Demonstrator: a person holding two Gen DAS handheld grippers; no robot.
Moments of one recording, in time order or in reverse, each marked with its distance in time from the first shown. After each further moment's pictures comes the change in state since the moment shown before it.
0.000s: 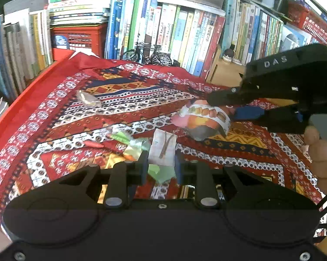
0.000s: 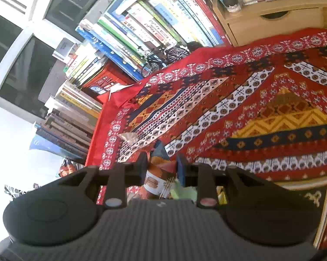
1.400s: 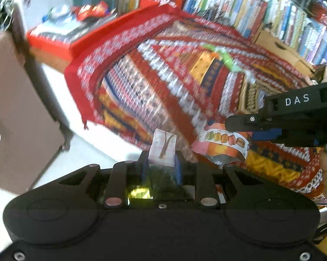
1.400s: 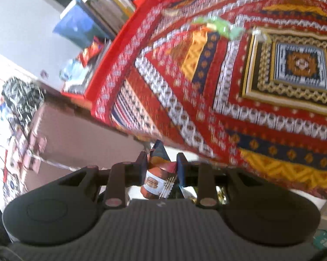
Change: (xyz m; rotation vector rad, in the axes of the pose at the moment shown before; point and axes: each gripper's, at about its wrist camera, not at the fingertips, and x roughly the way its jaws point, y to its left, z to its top) left arm -0.190 0.134 -0.240 -0.186 0.115 0.140; right arm -0.029 0.081 -0.292 -0.210 0.230 -0.059
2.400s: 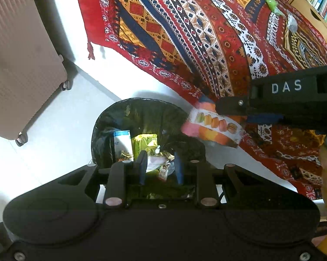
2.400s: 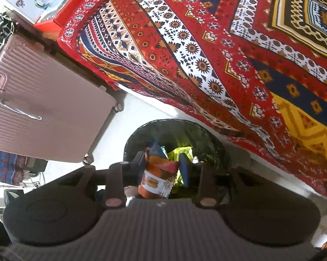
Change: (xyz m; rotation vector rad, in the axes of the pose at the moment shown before) left arm 0.092 0.031 -0.078 -0.120 0.251 0.033; right arm 0.107 0.004 -0.048 -0.149 0.172 -0.149
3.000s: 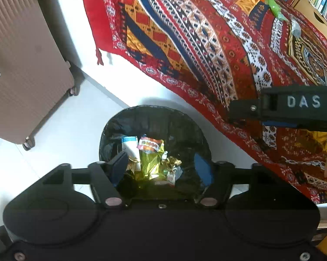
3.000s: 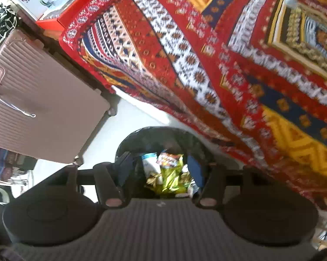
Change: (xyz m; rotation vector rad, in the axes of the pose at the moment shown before) left arm -0.012 0.001 0.008 0.004 -0.037 0.042; right arm -0.022 0.003 -0.002 -0.080 -0.071 -0.067
